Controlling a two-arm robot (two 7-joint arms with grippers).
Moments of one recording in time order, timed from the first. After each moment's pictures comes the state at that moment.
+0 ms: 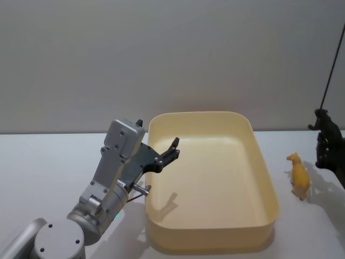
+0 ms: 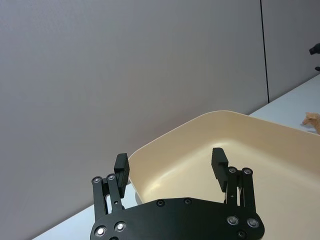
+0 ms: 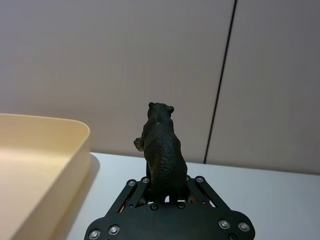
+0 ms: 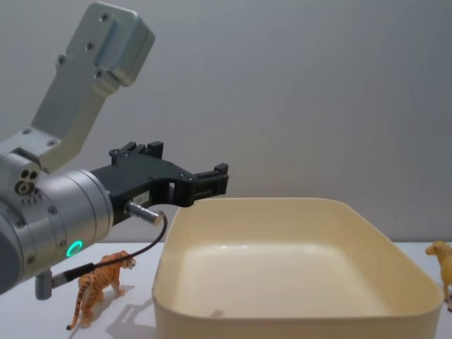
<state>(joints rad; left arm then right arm) -0.24 0.38 0.45 -1.63 -0.20 0.01 -0.01 0.15 0.30 -0.14 -1.47 0.23 -0.04 0.01</state>
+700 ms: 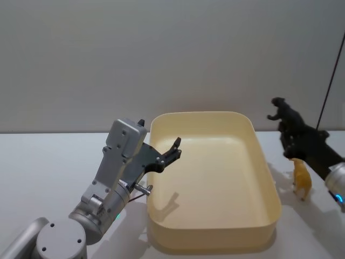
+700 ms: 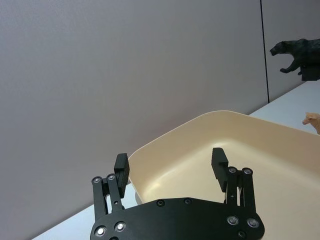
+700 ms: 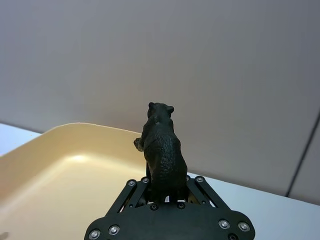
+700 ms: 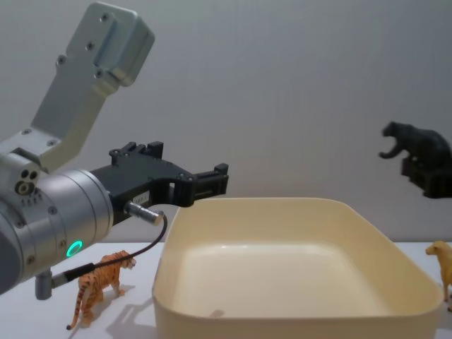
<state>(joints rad) -0.24 0.38 0.45 -1.63 -0.20 0.01 -0.01 0.23 0.28 -0.16 -1.49 0.28 0.04 0.26</state>
